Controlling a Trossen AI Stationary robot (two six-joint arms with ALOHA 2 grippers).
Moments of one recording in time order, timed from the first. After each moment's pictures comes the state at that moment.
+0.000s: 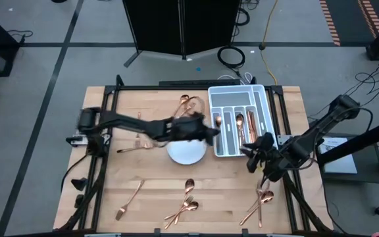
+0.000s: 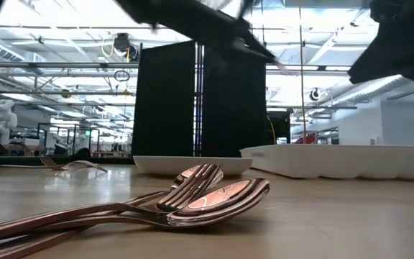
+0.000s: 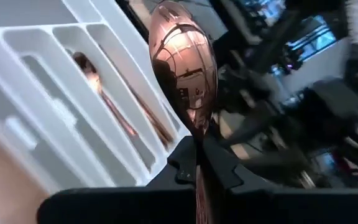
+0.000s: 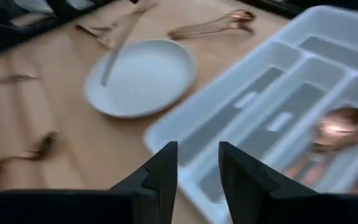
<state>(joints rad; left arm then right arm) 0.01 1.85 1.28 0.26 -0.17 -0.91 0.69 0.98 0.62 -0.70 0.90 1.21</state>
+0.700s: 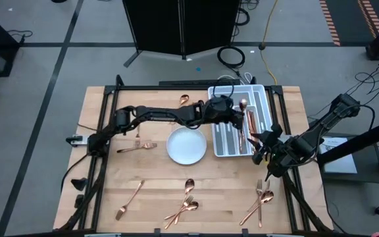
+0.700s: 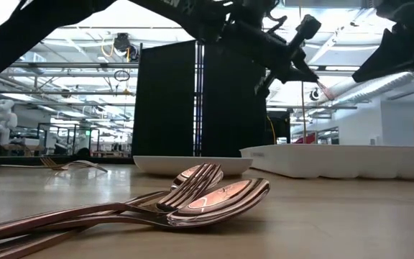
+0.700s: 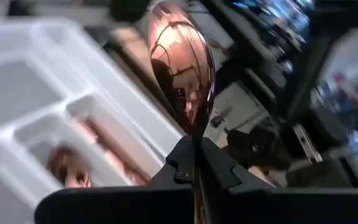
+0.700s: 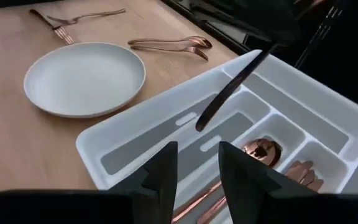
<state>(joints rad) 0.14 2.29 1.95 0.04 -0.08 -0.71 0.69 0.89 0.62 -0.97 1.01 1.12</state>
